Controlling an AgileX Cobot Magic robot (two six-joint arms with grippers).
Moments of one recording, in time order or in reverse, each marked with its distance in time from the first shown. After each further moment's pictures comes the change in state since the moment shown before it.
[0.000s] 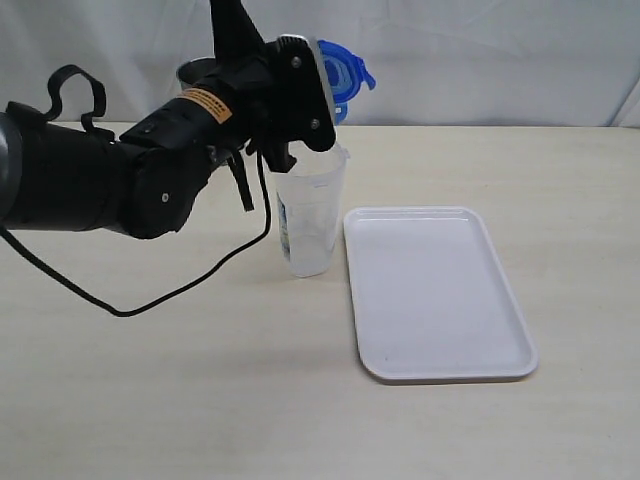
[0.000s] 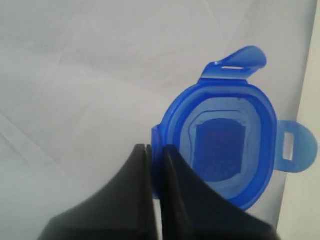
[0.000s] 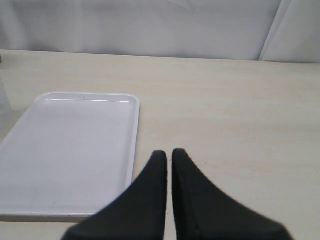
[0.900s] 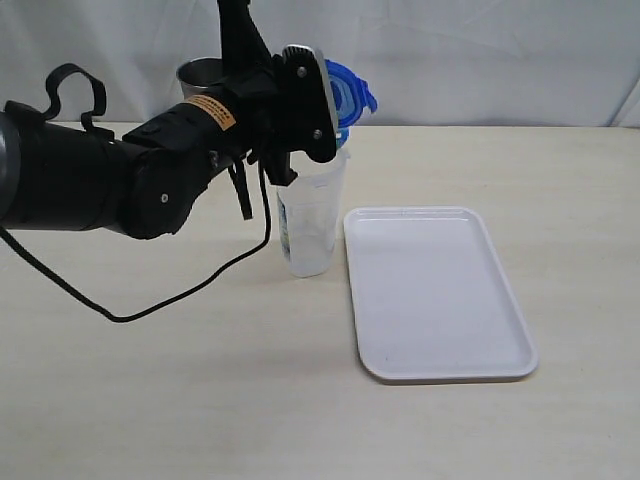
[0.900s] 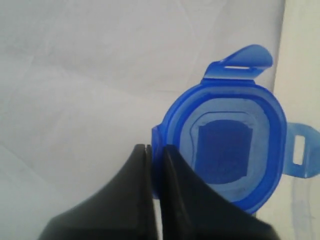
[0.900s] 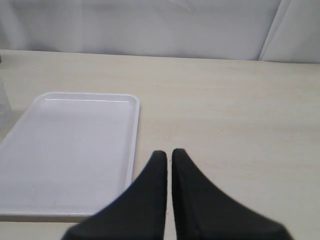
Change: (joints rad) left arm 0.000 -0.004 0.000 0.019 0.067 -0.015; right arm 0.000 0.000 0.000 0.000 0.000 0.000
